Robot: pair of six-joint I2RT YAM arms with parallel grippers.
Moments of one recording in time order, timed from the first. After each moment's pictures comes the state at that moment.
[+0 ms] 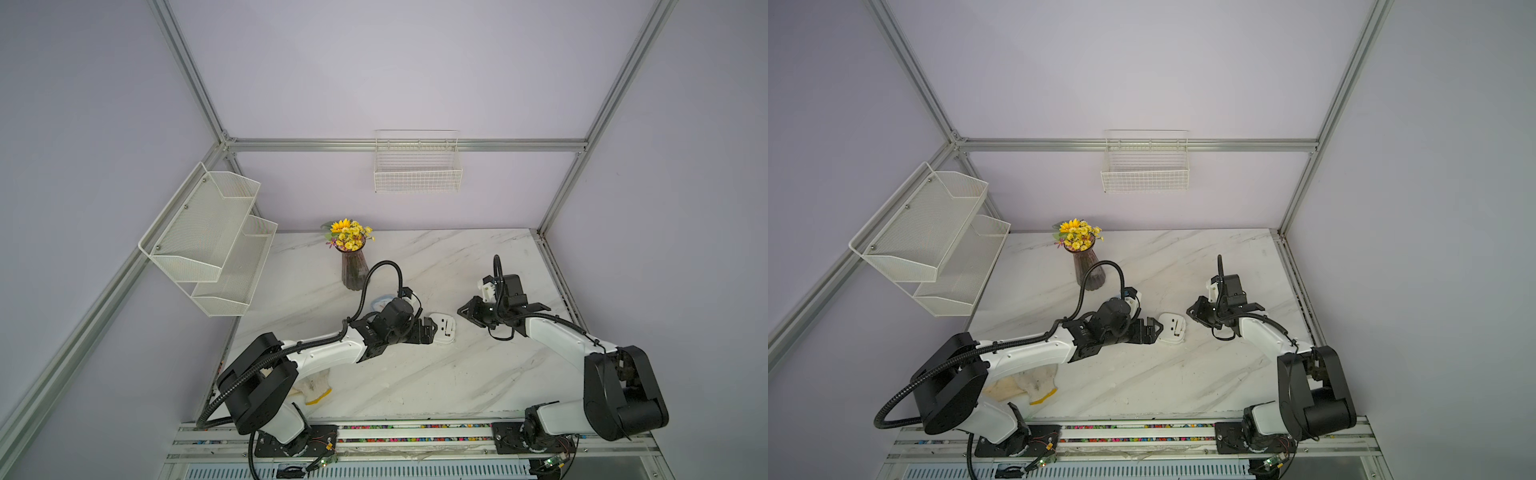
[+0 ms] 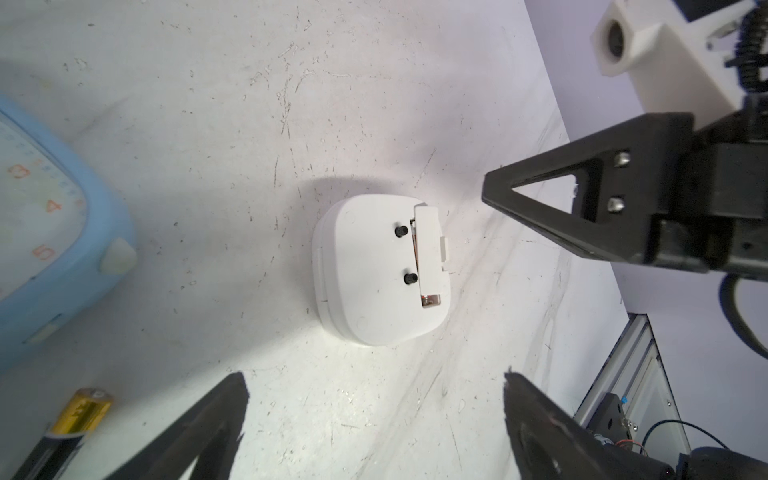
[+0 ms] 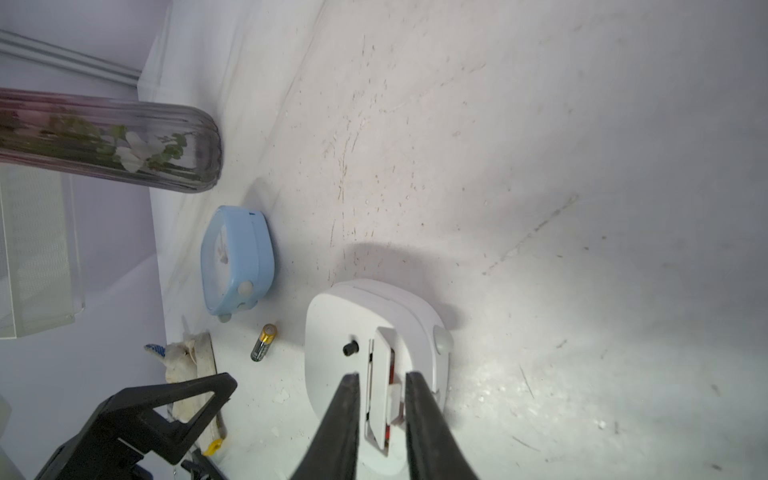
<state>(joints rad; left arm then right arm) -0.86 1.56 0.88 -0.01 0.03 -0.74 0.20 1.36 0.74 -0.25 -0.43 0.64</state>
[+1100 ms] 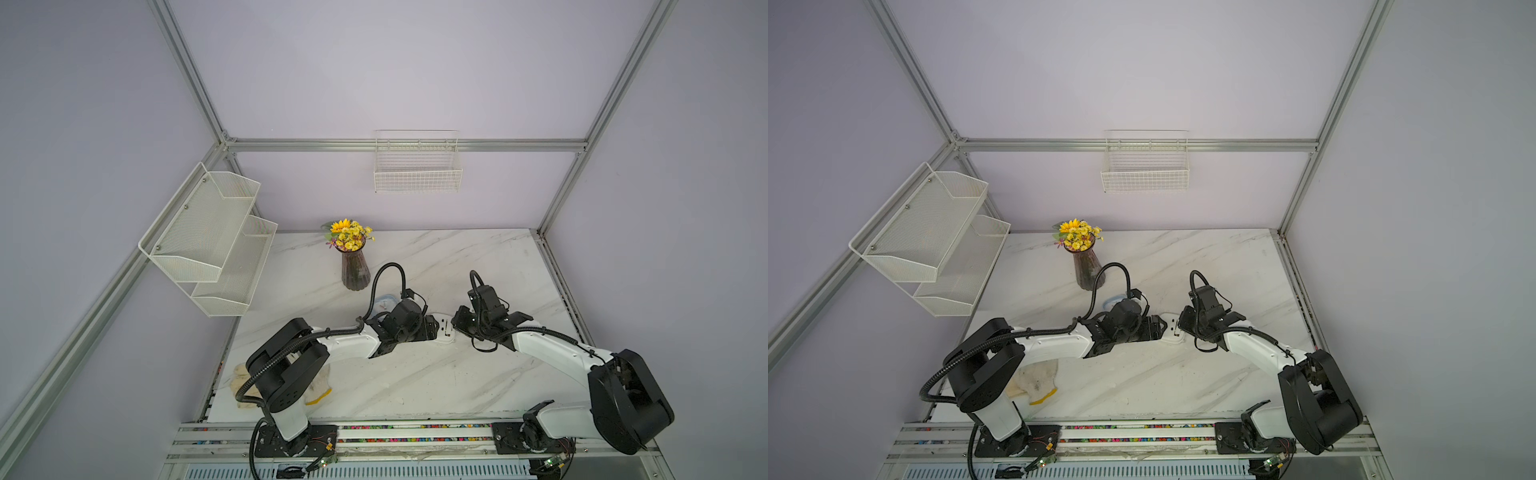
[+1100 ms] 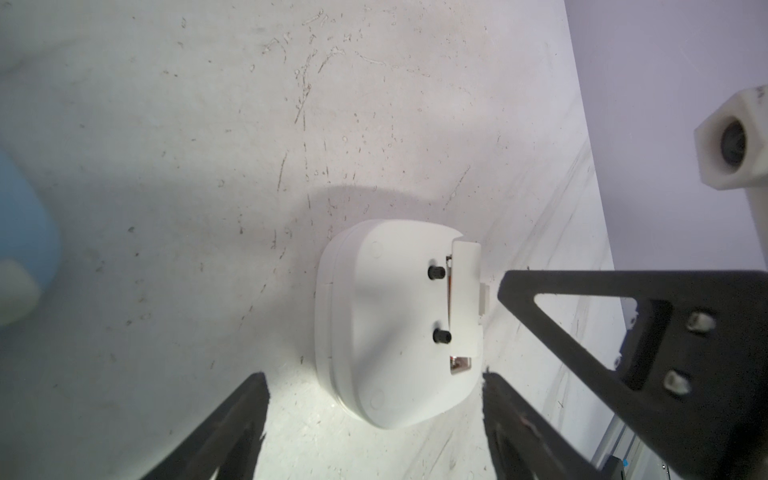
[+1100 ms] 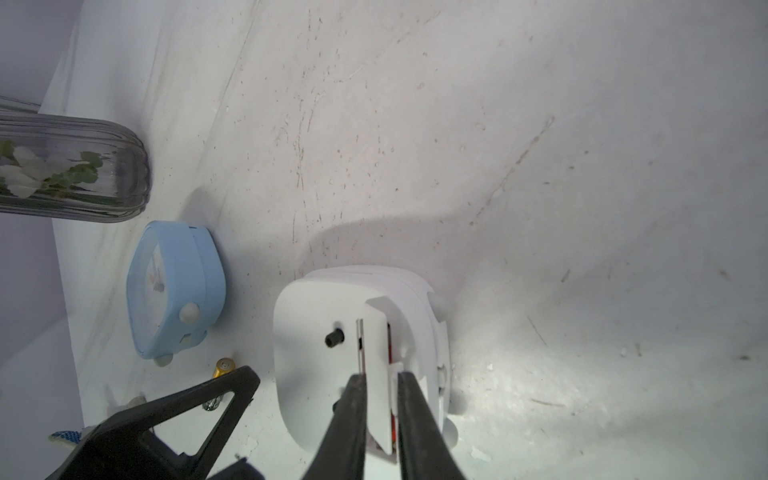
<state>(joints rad) -0.86 1.73 0.92 0.10 0.01 -0.86 0.45 1.37 0.71 -0.26 -0.08 0.87</state>
